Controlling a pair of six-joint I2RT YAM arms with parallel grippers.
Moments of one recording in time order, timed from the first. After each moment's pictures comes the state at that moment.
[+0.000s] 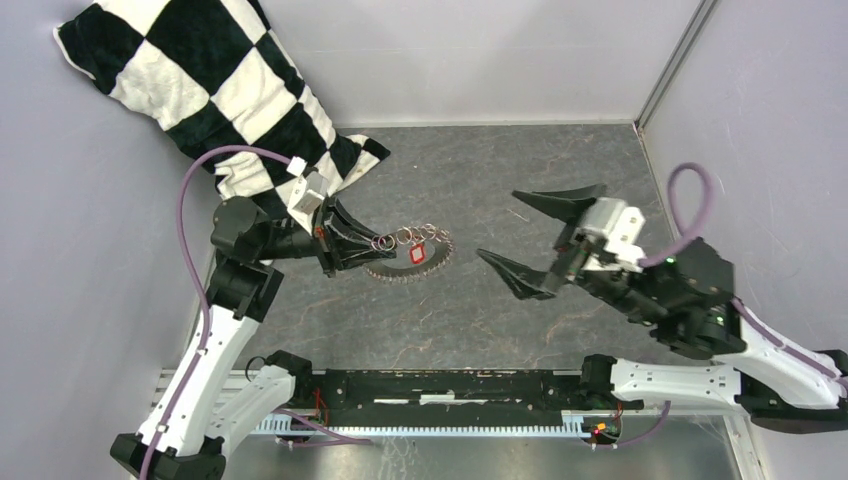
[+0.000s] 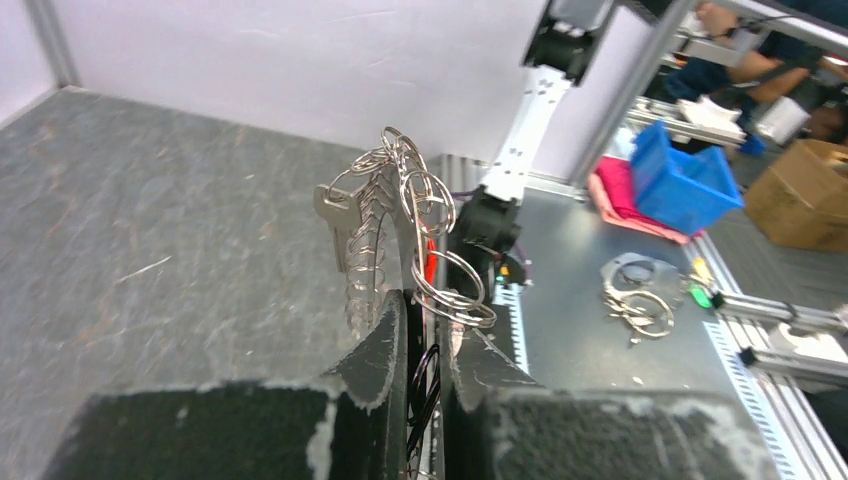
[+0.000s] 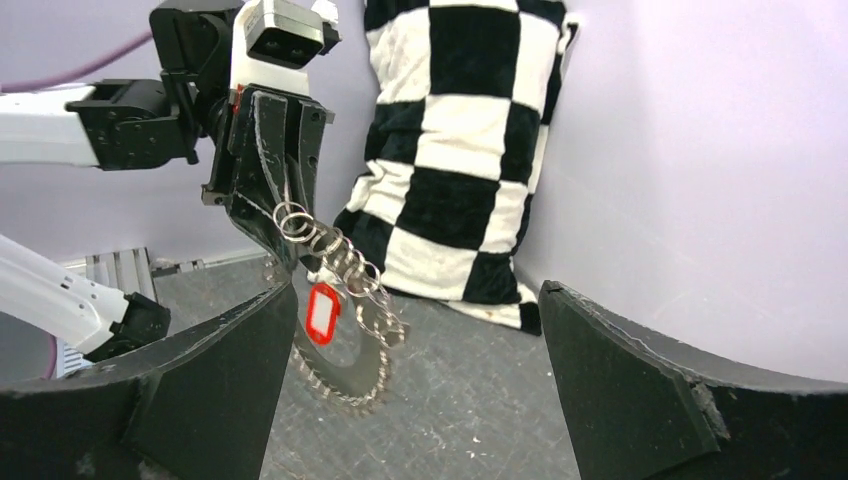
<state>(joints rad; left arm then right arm) -0.34 0.79 0.95 0.02 1.15 -0.35 1.27 0.81 1.26 -0.22 0.22 -0.26</state>
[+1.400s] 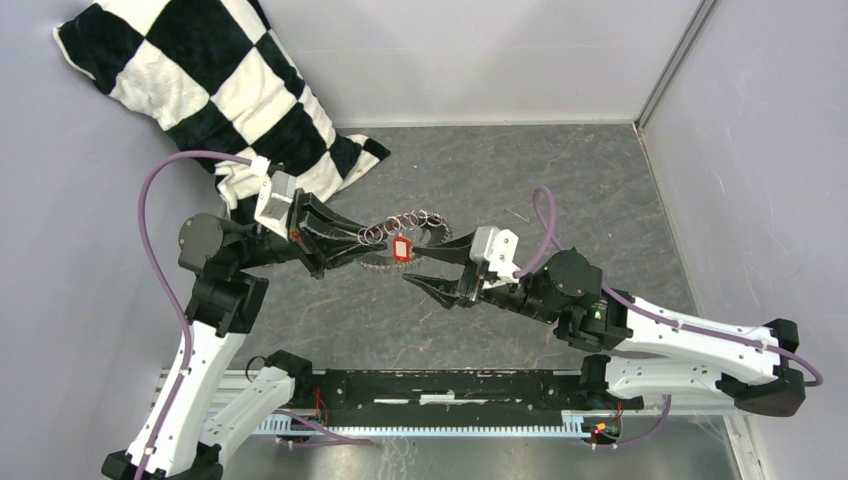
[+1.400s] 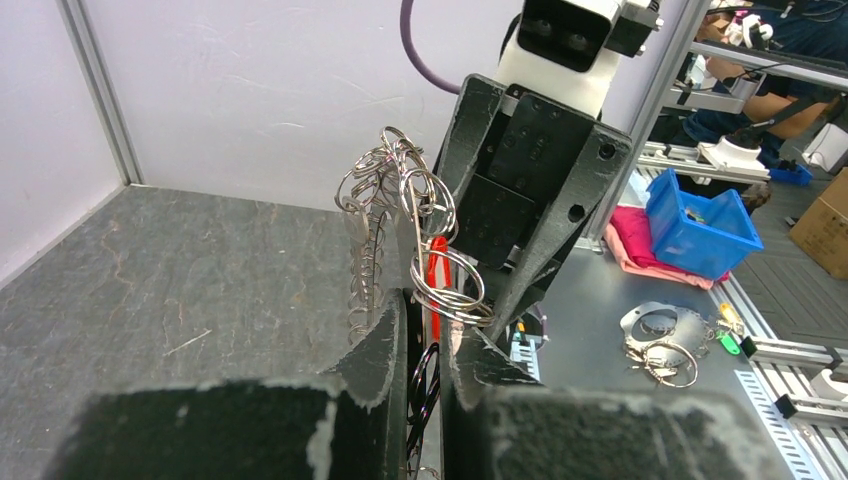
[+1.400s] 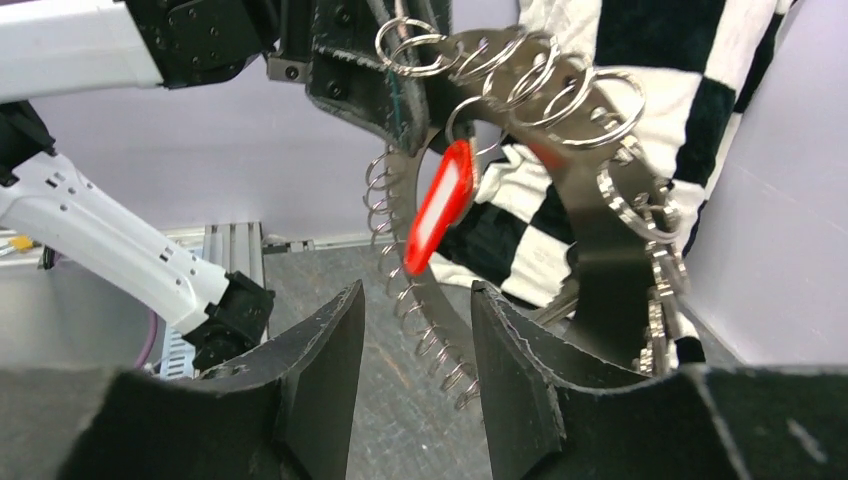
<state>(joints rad) -0.36 0.75 1.04 0.14 1.07 -0.48 1.29 0.97 0.98 0.19 0.02 -0.16</state>
